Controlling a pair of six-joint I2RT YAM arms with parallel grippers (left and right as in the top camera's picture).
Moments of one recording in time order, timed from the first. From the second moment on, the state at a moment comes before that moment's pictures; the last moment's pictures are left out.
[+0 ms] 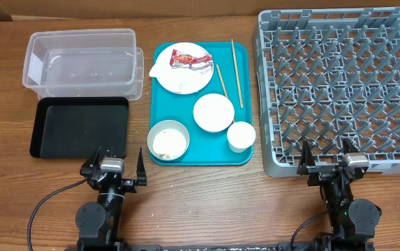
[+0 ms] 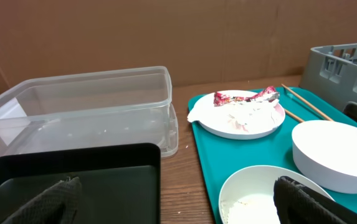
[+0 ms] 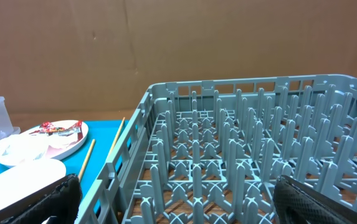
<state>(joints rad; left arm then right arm) 0.00 0.02 0.01 -0.07 0.07 0.06 -0.10 0.01 0.02 -0.02 -0.17 0.07</state>
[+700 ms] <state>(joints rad) 0.00 0.02 0.01 -0.07 0.07 0.06 -0.10 0.01 0.02 -0.01 -0.15 0.07</state>
